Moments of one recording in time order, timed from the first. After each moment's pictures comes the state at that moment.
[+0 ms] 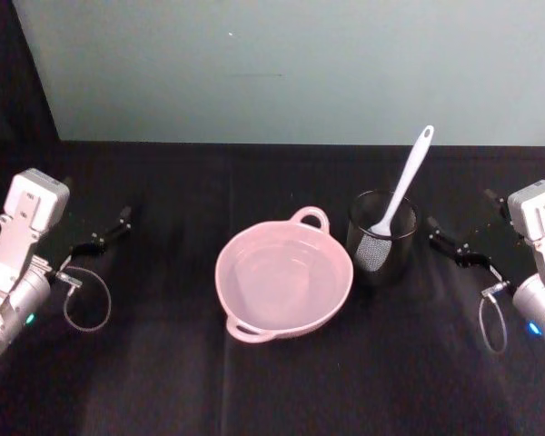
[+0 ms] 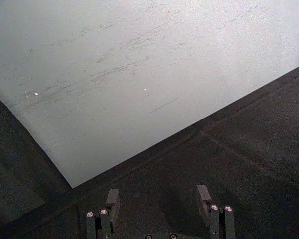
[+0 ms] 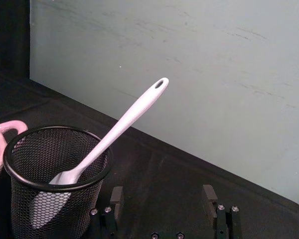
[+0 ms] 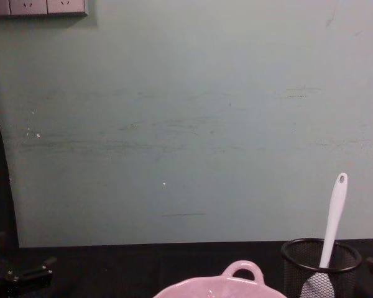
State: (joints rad) left arm -0.20 0.60 0.45 -1.41 -0.25 -0.12 0.03; right arm 0.20 0.60 -0.45 -1.41 0.25 -0.12 -0.03
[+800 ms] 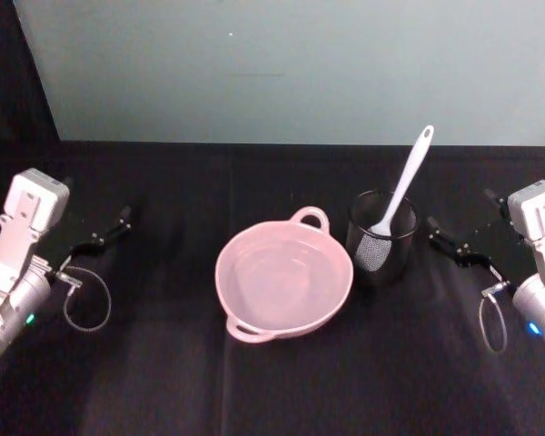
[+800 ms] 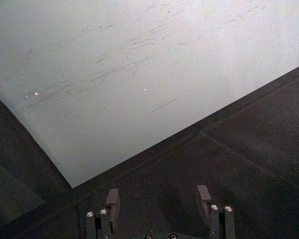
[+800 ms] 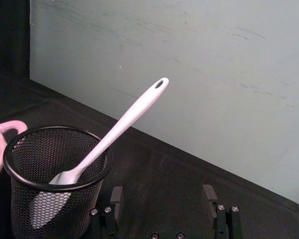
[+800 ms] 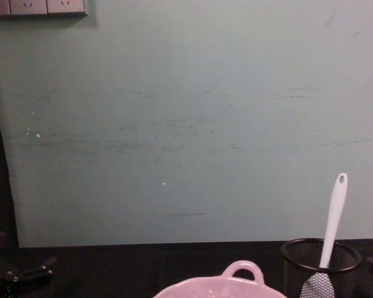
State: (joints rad) left arm -0.20 0.60 0.45 -1.41 -0.25 -0.12 0.03; right arm 0.20 0.60 -0.45 -1.41 0.25 -0.12 -0.03
